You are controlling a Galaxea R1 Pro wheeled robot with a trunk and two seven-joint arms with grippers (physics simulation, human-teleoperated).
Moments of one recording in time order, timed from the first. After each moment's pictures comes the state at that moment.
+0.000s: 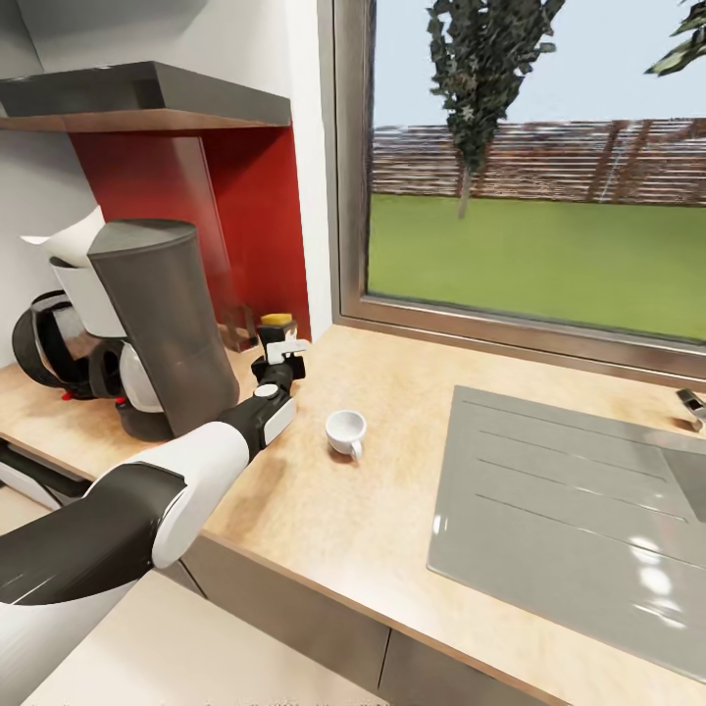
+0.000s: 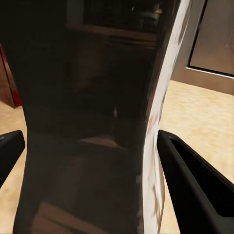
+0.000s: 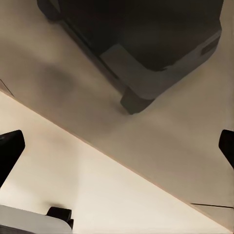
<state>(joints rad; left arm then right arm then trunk) -1.33 -0.17 -0.22 -0.10 0.24 -0.23 0.29 0.16 -0.26 0.15 -0.49 -0.13 -0.76 0.06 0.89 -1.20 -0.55</state>
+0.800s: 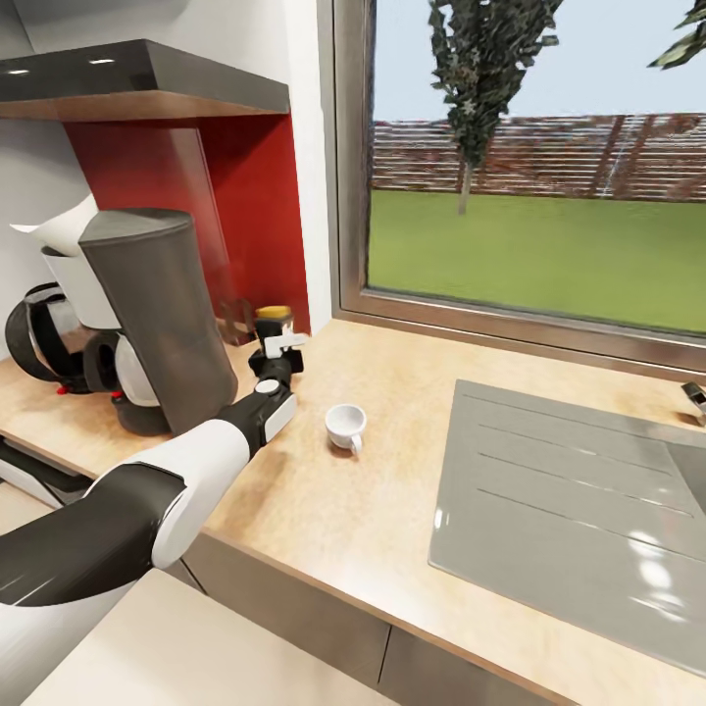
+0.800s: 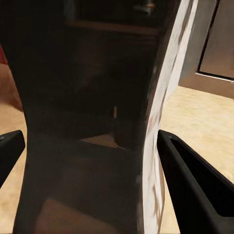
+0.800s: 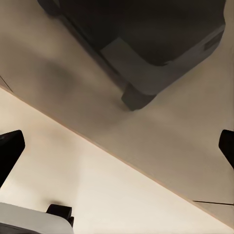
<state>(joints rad) -1.33 -0.17 -0.24 -0.14 0.24 -0.24 0.34 0.16 -0.26 0.15 -0.49 -0.13 -0.76 0.06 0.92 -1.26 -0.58</state>
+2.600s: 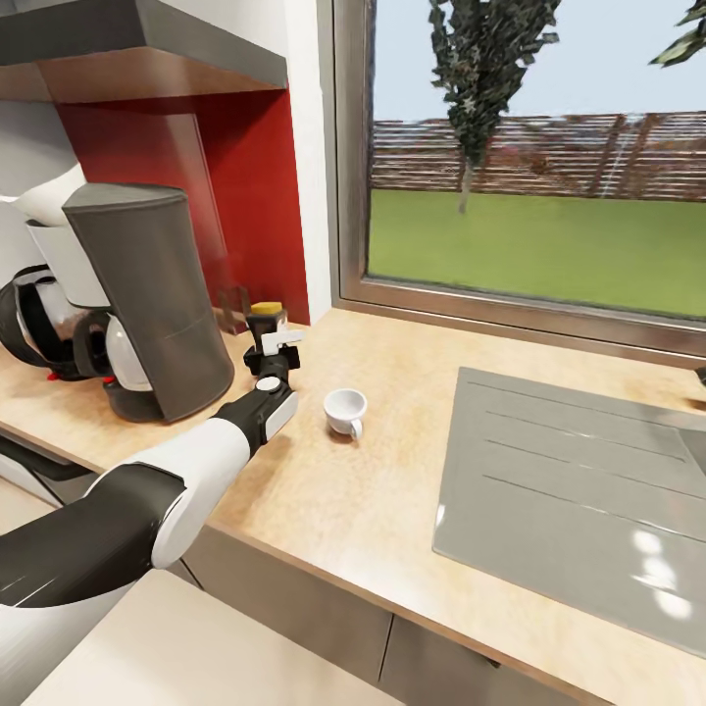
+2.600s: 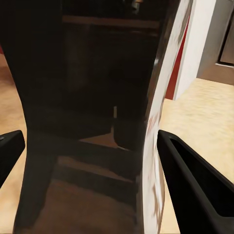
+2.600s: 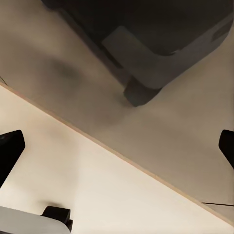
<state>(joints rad) -1.33 -0.17 -0.26 -0.16 0.23 -0.24 0.41 0.16 -0.26 0.15 -0.49 -0.13 -0.76 0.06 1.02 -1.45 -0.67</state>
